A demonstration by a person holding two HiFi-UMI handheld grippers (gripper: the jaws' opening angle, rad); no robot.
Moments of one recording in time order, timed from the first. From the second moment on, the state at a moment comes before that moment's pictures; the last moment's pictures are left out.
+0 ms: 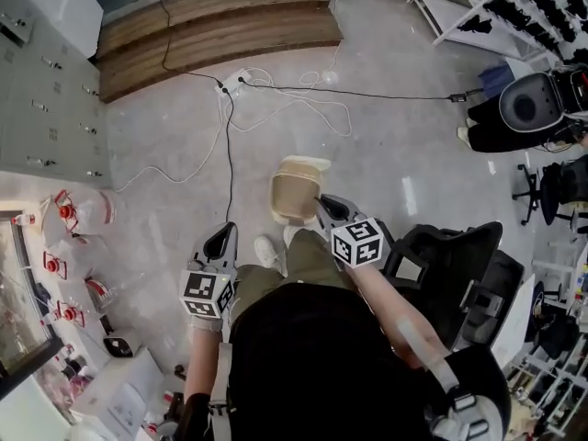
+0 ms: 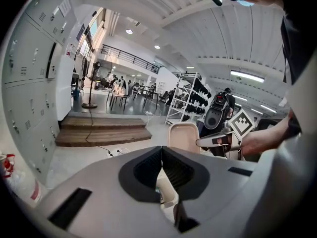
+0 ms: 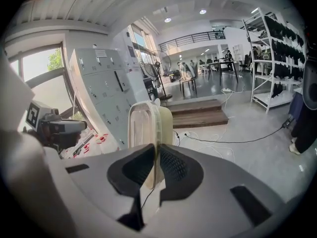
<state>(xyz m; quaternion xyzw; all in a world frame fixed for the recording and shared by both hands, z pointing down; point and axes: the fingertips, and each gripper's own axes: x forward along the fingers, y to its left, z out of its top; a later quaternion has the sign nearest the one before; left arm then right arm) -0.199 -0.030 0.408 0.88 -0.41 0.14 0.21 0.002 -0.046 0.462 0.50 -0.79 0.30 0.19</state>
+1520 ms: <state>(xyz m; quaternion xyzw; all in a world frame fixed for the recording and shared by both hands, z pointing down) -0.159 -0.038 0.511 0.81 -0.44 0.24 0.31 0.057 -0.061 0.718 0.42 -0.73 0.43 0.32</state>
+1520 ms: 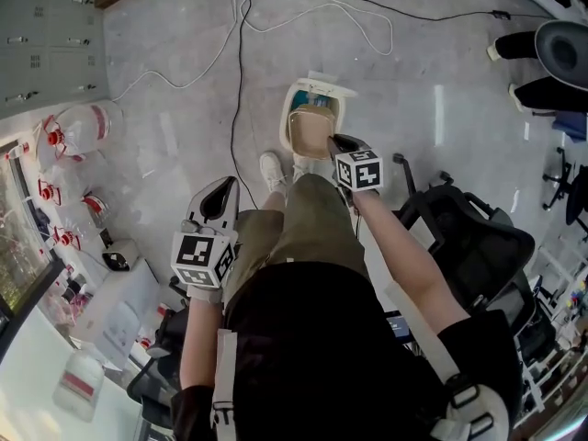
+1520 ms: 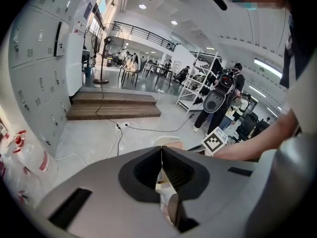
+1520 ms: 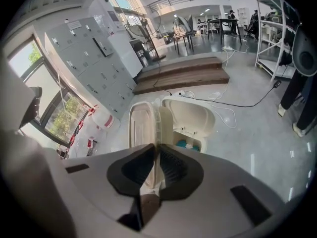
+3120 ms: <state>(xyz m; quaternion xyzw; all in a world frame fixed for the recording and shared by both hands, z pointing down) -0.159 -0.030 0.597 0.77 -0.44 0.28 0.37 0.092 -0.074 0.912 0.43 -0.64 0.43 0.48</state>
